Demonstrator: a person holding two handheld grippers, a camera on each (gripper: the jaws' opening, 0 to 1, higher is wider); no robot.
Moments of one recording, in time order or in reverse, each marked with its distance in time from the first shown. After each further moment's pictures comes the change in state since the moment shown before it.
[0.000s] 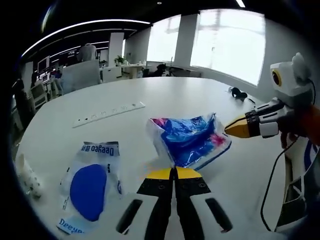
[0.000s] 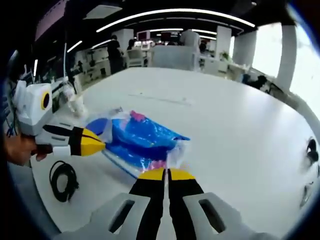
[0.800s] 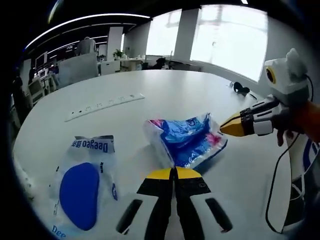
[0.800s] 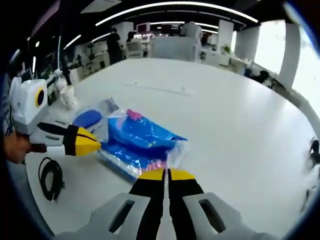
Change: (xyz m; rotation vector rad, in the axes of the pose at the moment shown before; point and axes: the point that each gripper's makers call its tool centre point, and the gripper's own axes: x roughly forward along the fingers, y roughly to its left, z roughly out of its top) left arm 0.031 0.009 -0.015 -0.007 0.048 -0.014; right arm 0.038 -0.015 -0.014 -0.012 0.070 0.000
